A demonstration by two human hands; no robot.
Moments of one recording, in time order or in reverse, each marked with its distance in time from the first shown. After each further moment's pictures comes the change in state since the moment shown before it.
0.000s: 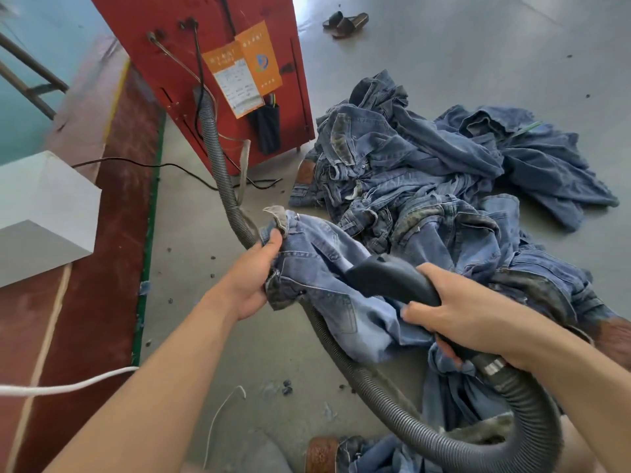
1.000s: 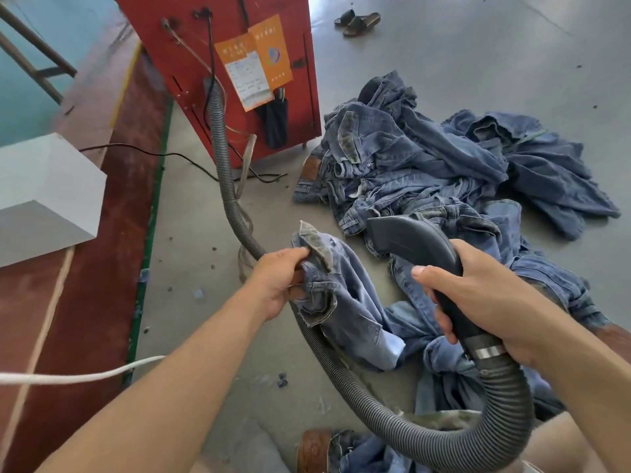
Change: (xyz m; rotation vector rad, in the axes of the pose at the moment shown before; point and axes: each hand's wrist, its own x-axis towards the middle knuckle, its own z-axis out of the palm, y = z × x) left_hand -0.001 -0.024 0.026 0.120 0.198 -0.061; right_hand -0.012 -0.022 -0.004 0.323 0.206 -0.048
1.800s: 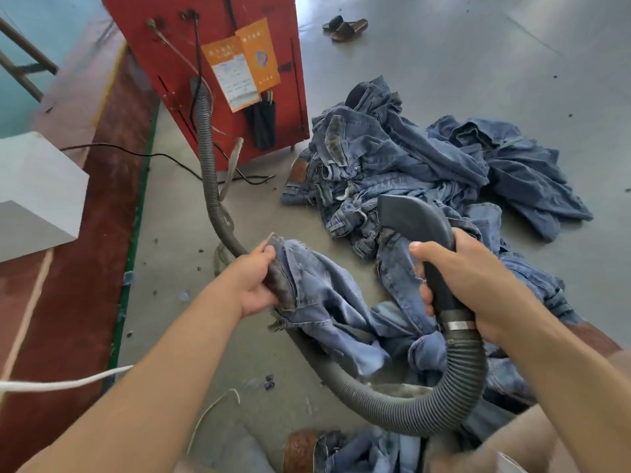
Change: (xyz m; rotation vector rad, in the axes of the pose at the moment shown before) left_hand -0.014 0.015 -0.005 -0.349 -0.063 -0.177; right_hand 0.017 0.002 -0.007 0.225 0.139 0.048
